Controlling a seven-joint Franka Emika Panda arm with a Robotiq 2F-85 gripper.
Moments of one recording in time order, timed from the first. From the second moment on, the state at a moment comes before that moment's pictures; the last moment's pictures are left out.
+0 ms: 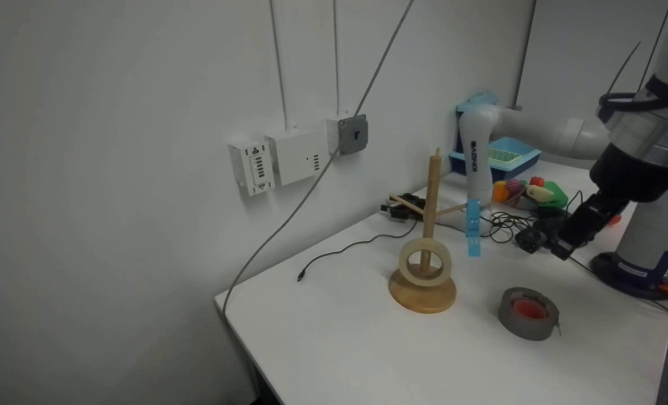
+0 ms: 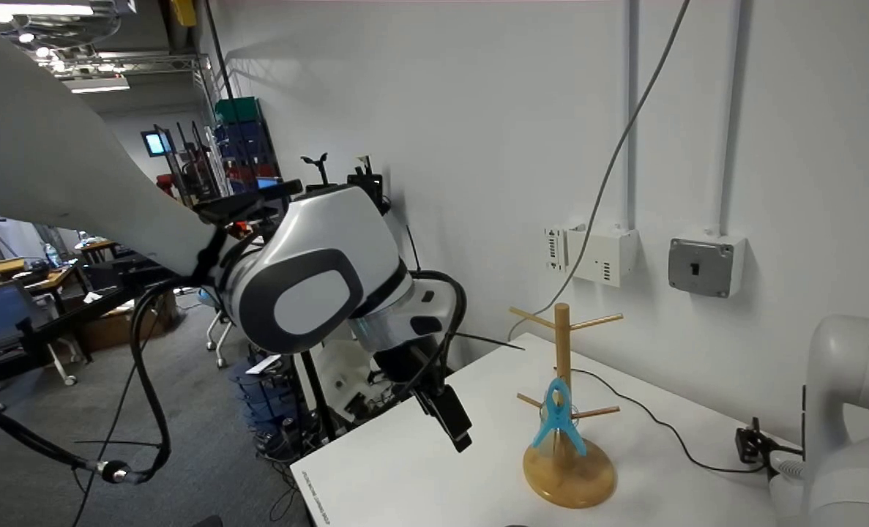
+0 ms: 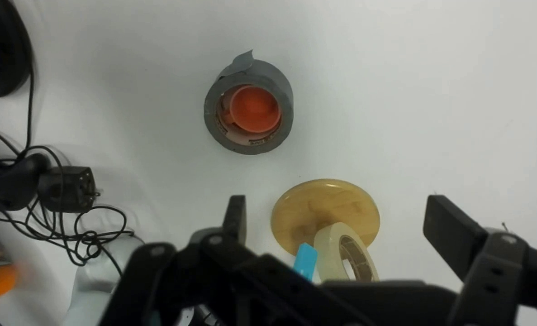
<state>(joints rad) -0.07 -0.08 0.01 -2.53 -0.16 2.70 0.18</state>
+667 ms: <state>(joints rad) -0.07 0.06 -0.02 -2.40 -0.04 2.74 -0.01</state>
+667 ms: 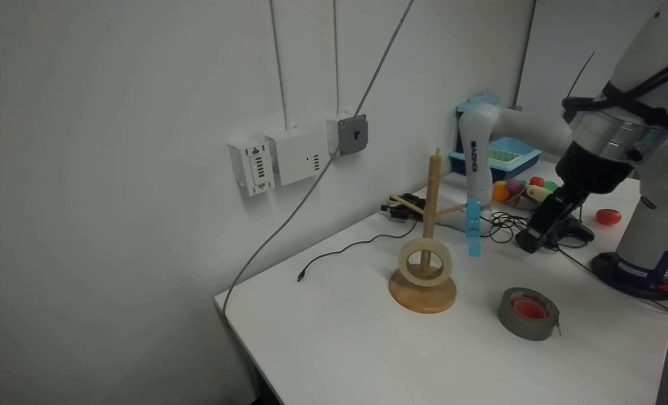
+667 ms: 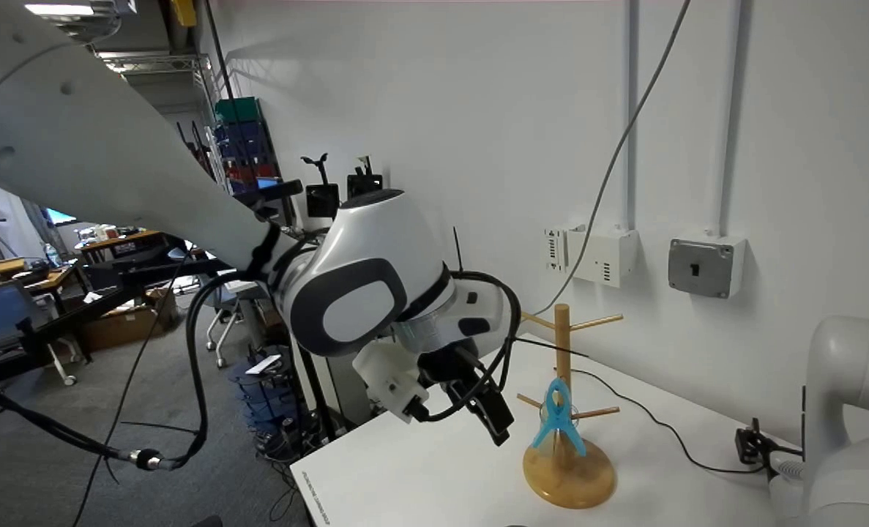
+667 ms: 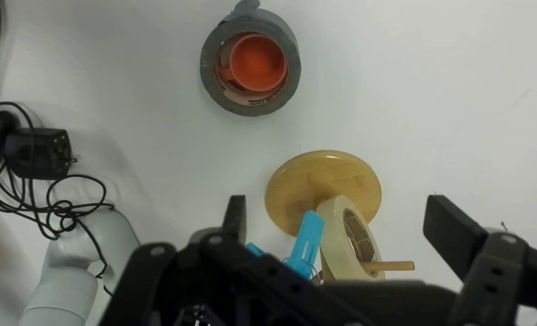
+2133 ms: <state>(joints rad) -0.07 0.27 -0.04 -2.33 -0.06 2.99 -0.03</state>
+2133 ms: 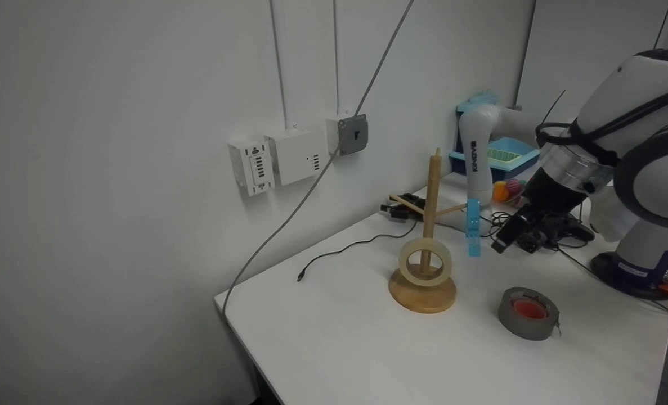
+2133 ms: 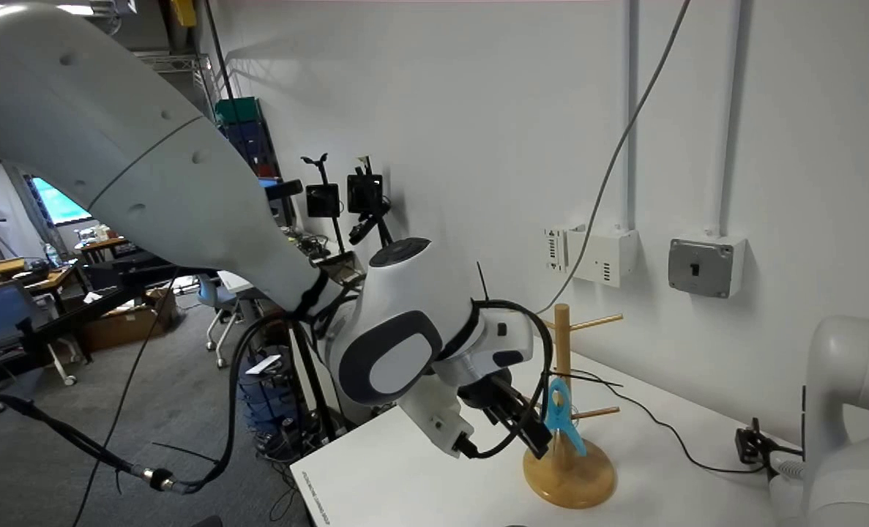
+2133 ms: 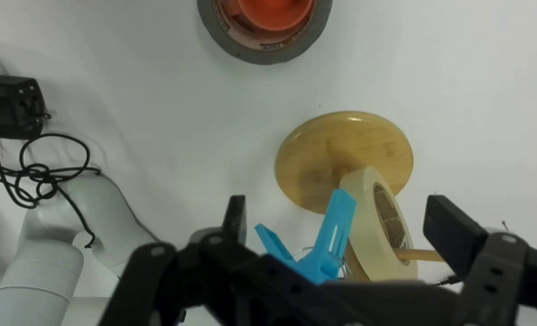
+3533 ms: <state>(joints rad) -0.42 0.48 0.30 -2.11 0.06 3.06 -0.25</state>
